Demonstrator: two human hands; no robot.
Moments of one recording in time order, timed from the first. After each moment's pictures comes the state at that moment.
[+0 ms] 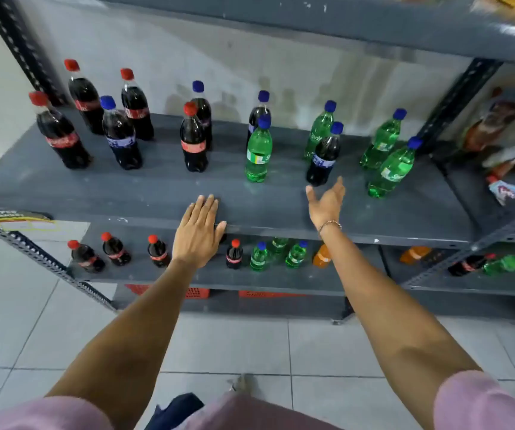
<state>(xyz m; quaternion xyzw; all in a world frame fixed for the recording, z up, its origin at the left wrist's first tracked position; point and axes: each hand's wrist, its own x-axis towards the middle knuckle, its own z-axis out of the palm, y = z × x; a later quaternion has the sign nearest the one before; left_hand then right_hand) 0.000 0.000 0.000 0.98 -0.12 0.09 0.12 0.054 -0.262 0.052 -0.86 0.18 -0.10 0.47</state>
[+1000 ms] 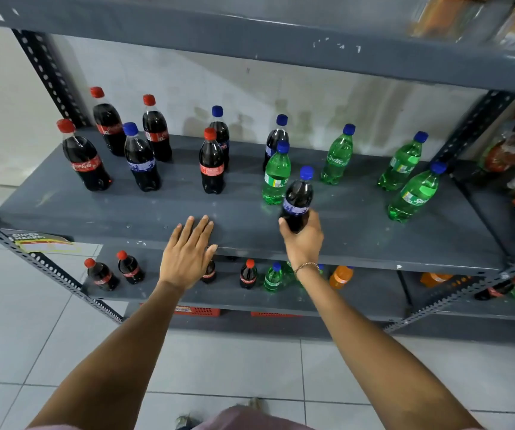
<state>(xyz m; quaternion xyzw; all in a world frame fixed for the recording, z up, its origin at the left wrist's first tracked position) 0.006 0.058 -0.007 0.99 -0.09 0.10 0.05 0.036 -0.180 0.027 -0.83 0.12 -0.23 0.50</state>
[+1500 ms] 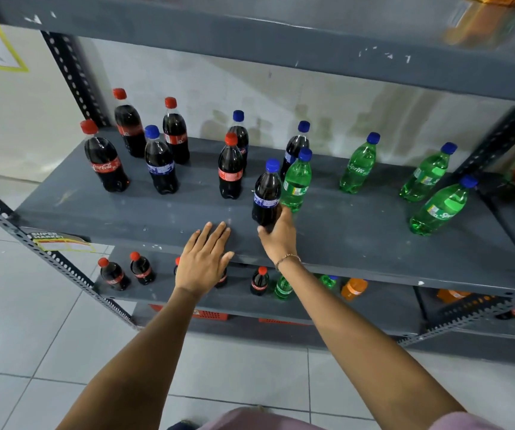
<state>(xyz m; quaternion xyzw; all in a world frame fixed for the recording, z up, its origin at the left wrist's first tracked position) 0.010 0.059 -0.014 0.98 -0.10 0.13 0.08 0.068 -0.111 0.028 -0.87 0.03 -0.10 0.48</state>
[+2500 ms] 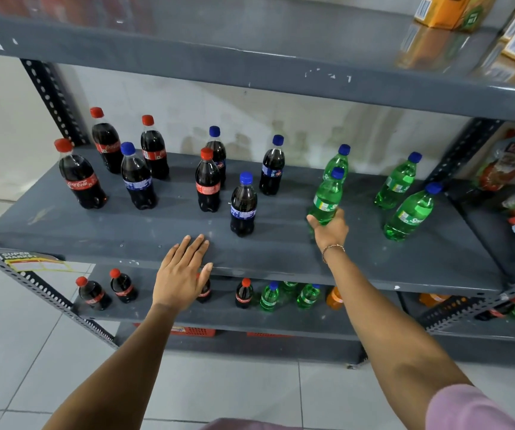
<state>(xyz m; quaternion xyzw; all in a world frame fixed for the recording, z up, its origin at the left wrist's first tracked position) 0.012 0.059 -0.020 0.98 -0.09 0.15 0.09 0.106 -0.250 0.045 -0.82 0.20 -0.18 0.50</state>
